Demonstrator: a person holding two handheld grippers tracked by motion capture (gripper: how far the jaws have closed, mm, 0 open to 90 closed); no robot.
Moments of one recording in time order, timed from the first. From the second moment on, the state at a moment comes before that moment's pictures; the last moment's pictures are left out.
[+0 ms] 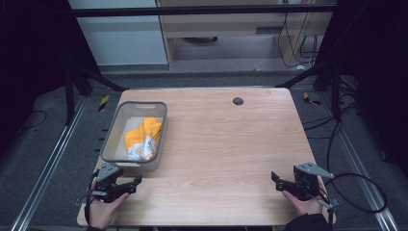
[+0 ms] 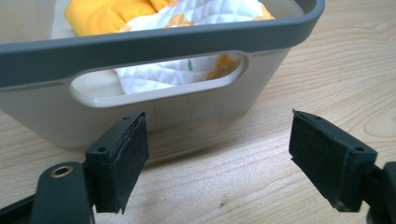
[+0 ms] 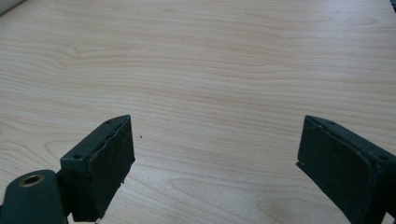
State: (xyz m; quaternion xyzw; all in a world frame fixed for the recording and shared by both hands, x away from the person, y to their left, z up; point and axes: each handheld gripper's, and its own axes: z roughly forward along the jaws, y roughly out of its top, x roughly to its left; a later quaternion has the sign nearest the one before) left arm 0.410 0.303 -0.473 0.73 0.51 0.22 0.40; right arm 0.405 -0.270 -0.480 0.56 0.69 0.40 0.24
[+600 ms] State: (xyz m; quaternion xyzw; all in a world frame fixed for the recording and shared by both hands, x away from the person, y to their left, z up) left arm 0.405 0.308 -0.459 0.71 0.51 0.22 0.42; right arm 0.405 -0.272 -0.482 0.55 0.70 0.39 0.25
